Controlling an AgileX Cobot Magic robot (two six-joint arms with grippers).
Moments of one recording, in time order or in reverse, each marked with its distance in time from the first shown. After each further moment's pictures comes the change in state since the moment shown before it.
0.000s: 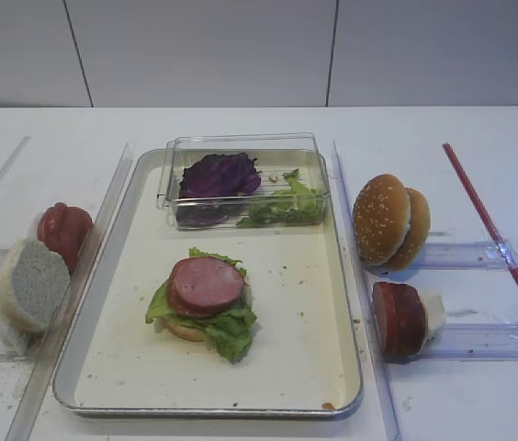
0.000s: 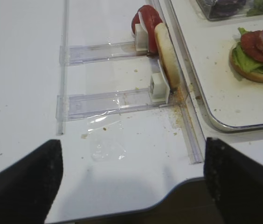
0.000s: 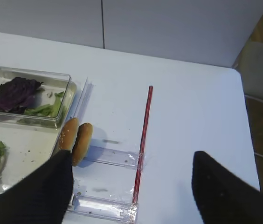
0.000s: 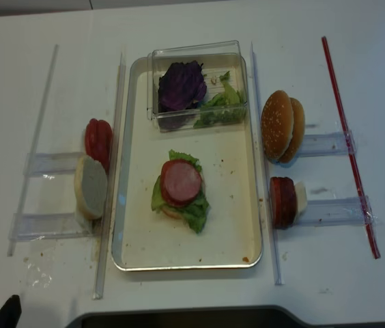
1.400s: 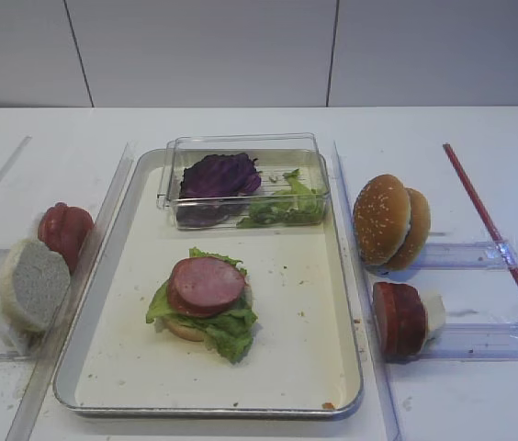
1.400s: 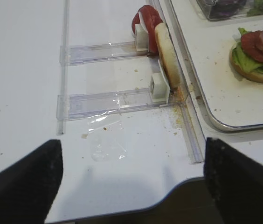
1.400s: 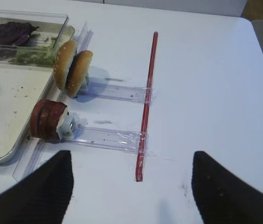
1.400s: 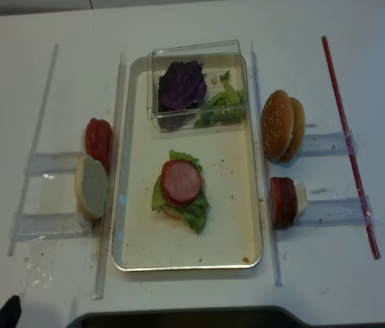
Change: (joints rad) left arm 0.000 0.000 0.000 0.000 0.000 0.000; right arm -0.001 -0.670 0.674 0.000 -0.061 0.030
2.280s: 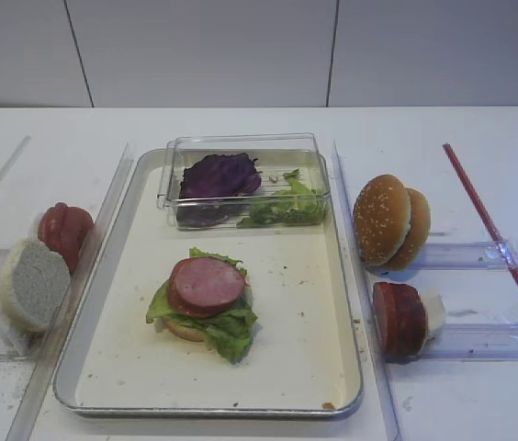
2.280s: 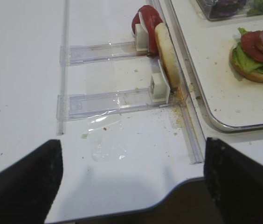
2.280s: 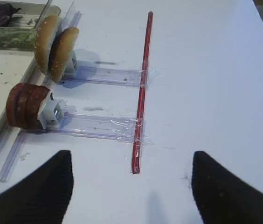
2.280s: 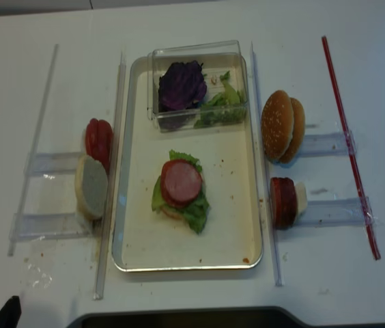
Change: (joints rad) left arm 0.000 0.000 0.000 0.000 0.000 0.000; right arm 0.000 -0.114 0.219 -0.023 -0.096 0.029
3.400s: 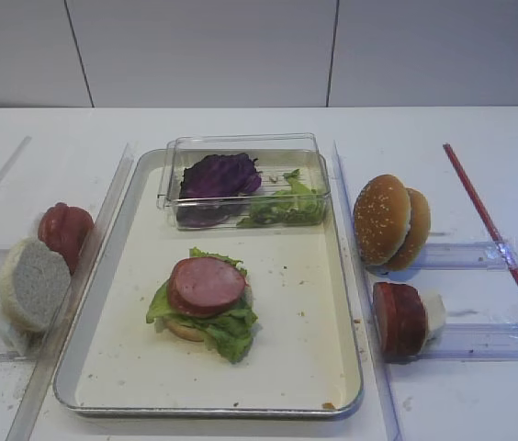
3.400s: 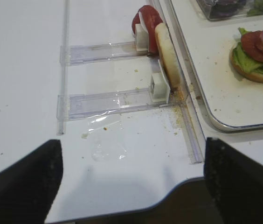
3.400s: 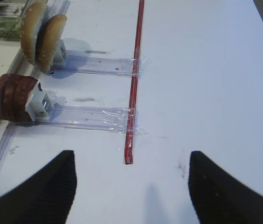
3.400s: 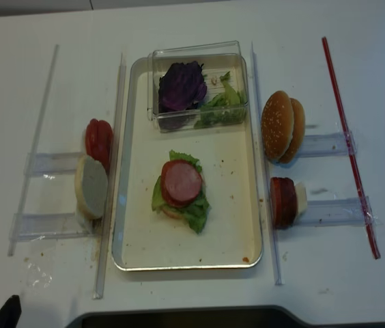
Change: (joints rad) left arm 0.000 0.000 0.000 0.000 0.000 0.000; right arm 0.000 0.000 0.018 -0.035 0.014 0.026
